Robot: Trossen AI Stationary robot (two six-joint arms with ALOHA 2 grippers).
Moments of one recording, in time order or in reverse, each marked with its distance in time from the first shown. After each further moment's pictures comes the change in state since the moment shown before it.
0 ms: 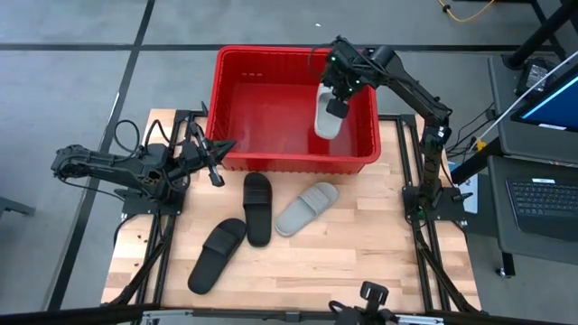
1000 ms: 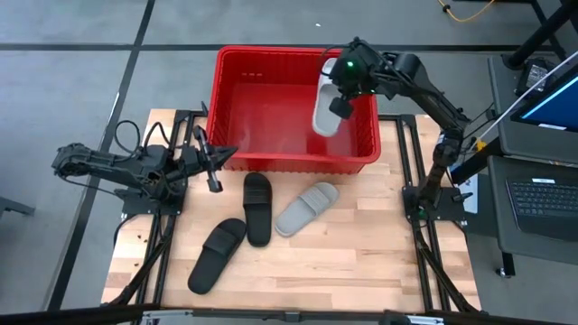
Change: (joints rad) left arm -0.028 0.000 0.000 0.001 0.072 0.000; right arm 0.131 -0.125 0.036 0.039 0.179 0.122
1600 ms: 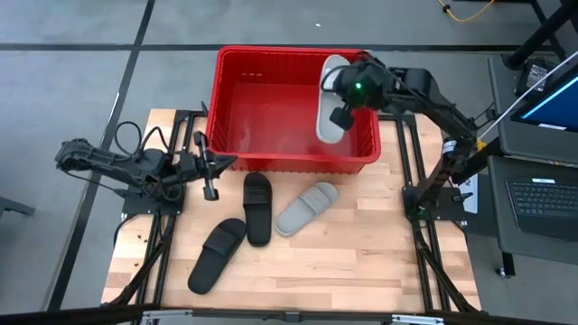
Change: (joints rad) left arm -0.095 0.000 0.000 0.014 0.000 -0.002; right arm 0.187 -0.077 0.000 -0.006 0.189 0.134
